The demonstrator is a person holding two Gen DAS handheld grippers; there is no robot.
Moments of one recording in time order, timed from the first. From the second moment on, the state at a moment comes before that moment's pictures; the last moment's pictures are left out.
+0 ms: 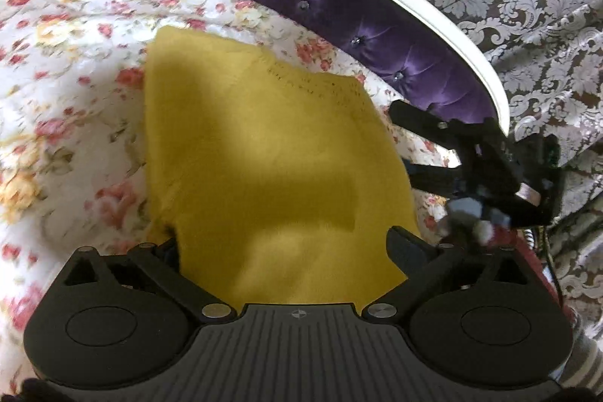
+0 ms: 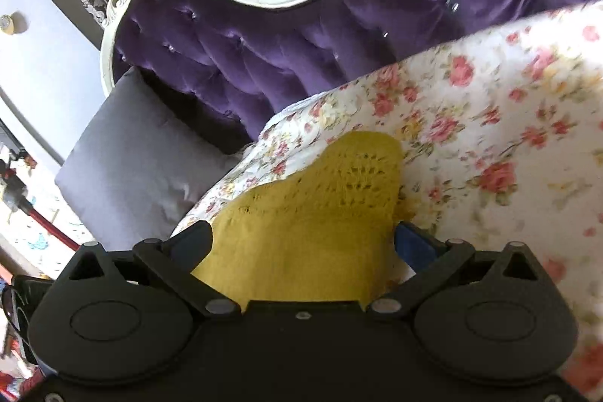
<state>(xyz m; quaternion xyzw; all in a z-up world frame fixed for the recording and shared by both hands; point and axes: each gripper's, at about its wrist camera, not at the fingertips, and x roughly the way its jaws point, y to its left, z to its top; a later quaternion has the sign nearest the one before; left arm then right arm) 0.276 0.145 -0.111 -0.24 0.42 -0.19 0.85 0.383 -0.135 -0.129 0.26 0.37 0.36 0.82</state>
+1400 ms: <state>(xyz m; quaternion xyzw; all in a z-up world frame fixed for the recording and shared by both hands) 0.093 0.086 -0.084 -0.19 0.47 -0.26 0.82 0.167 -0.192 -0.093 0.20 0.44 0.28 0.83</state>
